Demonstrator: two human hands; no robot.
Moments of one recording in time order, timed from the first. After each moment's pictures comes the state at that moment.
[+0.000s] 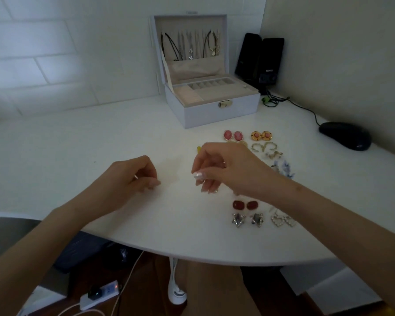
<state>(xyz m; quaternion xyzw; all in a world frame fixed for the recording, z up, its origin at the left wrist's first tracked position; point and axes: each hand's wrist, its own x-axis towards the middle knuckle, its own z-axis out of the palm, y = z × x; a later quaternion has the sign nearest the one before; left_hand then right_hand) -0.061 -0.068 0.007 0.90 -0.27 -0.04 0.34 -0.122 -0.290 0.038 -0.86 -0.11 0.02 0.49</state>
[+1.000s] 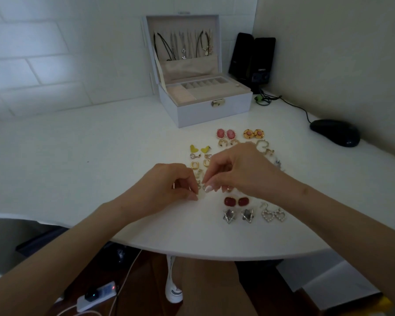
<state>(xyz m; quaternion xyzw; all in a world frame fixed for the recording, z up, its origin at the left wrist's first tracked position) -0.080 -0.130 0.006 0.86 -0.39 -0.06 0.31 -0.137 -0.310 0.039 -0.89 -0.08 0.01 0.44</state>
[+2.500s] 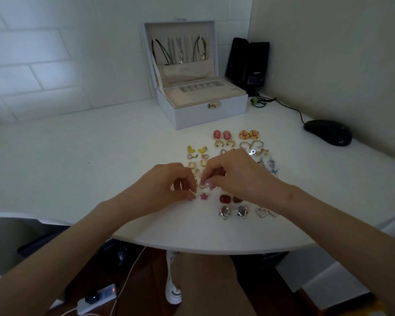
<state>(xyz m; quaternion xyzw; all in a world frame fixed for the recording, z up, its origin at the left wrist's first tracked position) -0.085 -0.133 0.009 0.87 -0.42 -0.04 0.25 -0.140 -0.309 0.029 -0.94 -0.08 -0.03 0.33</state>
